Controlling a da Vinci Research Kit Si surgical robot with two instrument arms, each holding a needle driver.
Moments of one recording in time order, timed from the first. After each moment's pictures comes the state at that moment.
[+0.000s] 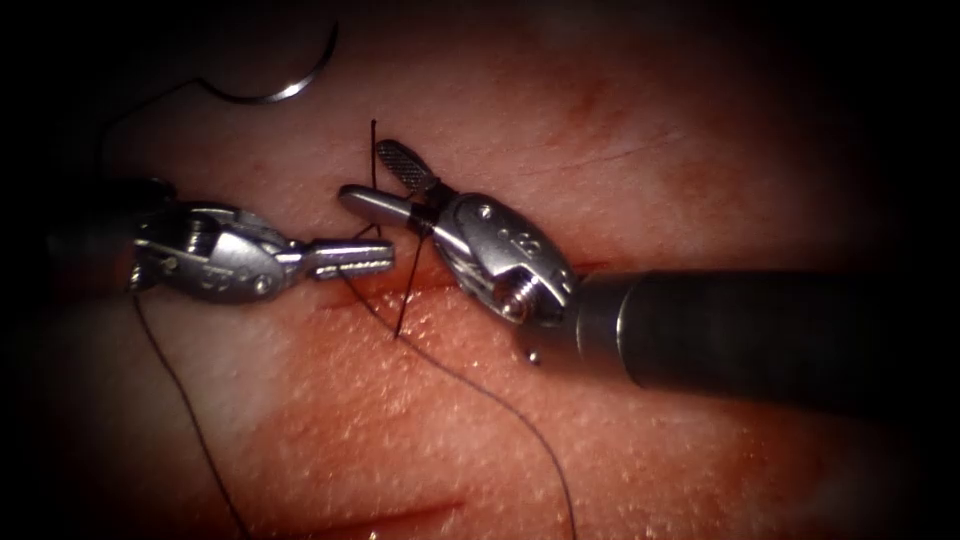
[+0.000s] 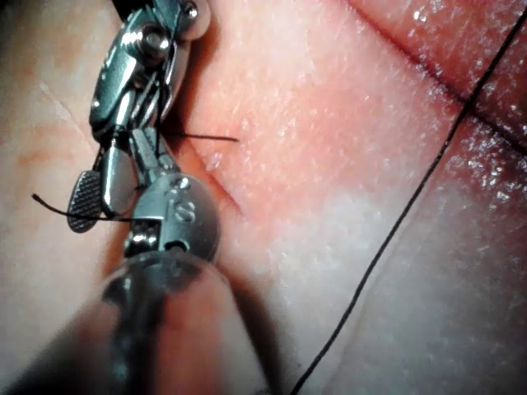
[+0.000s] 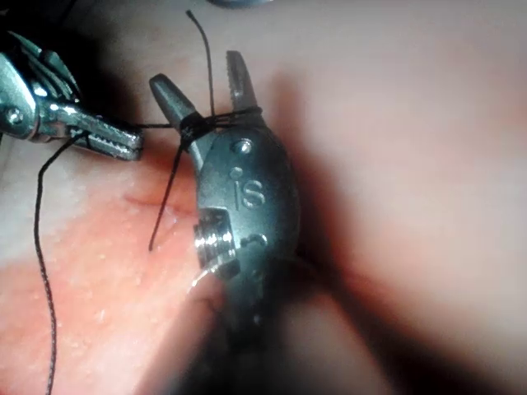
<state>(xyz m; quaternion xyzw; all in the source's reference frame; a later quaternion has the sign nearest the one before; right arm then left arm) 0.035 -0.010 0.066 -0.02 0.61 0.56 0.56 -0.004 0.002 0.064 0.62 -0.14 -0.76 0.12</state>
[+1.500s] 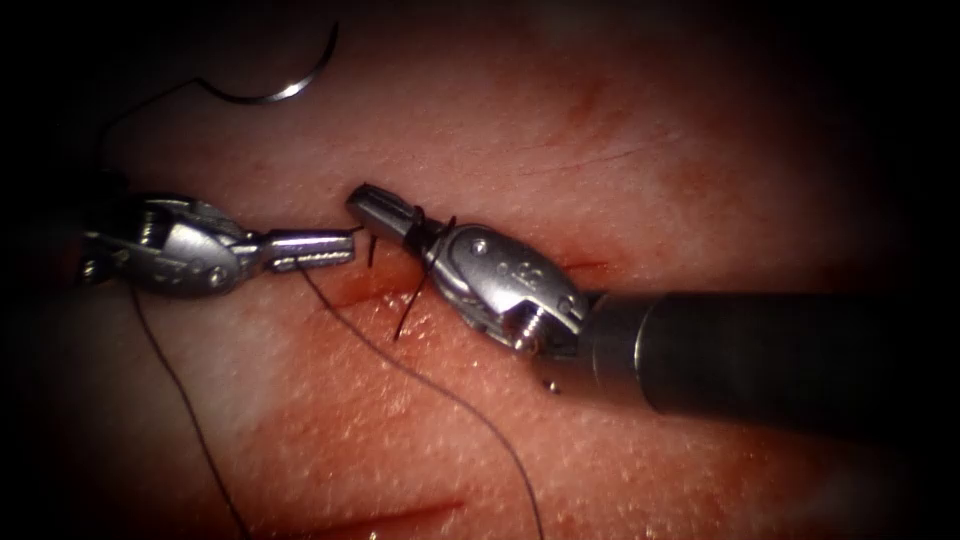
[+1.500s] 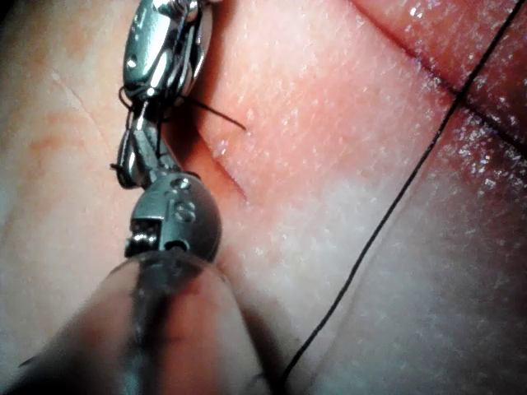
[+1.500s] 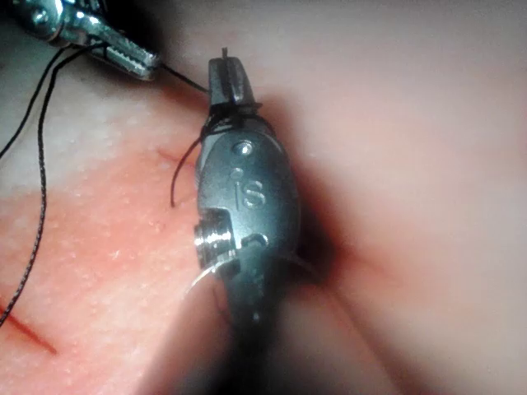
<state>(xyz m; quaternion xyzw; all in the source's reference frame) 0.035 -0.013 0.063 -0.08 0.60 0.52 0.60 -0.001 0.003 0.062 0.61 -0.15 -0.78 0.11</state>
